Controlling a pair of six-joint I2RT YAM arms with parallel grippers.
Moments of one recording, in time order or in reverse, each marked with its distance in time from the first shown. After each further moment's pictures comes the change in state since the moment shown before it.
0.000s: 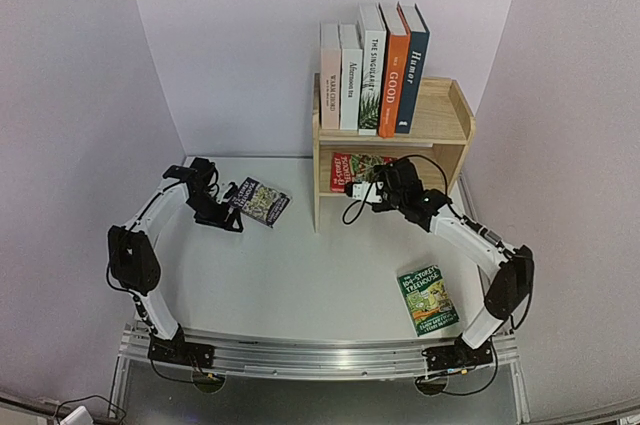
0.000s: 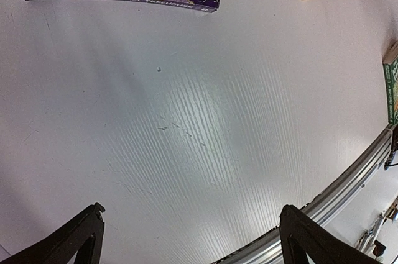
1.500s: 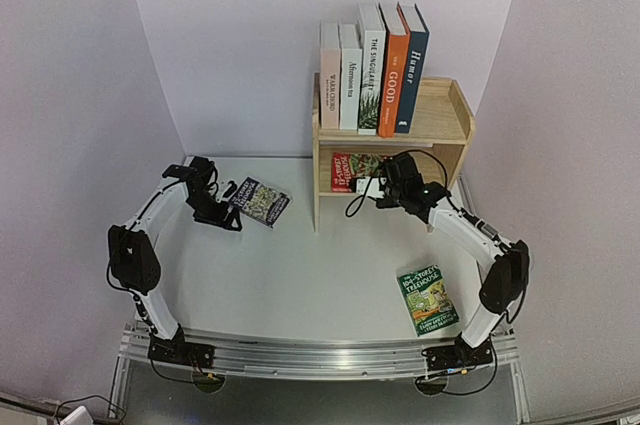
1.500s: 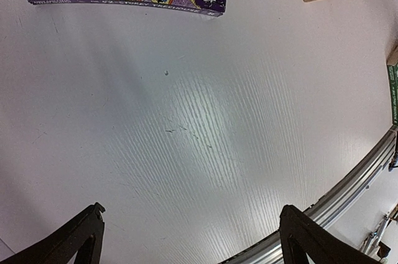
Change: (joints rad) left arm 0.006 0.004 0.013 0.001 -0.016 0.012; right arm -0.039 0.062 0.075 -0.080 0.020 0.025
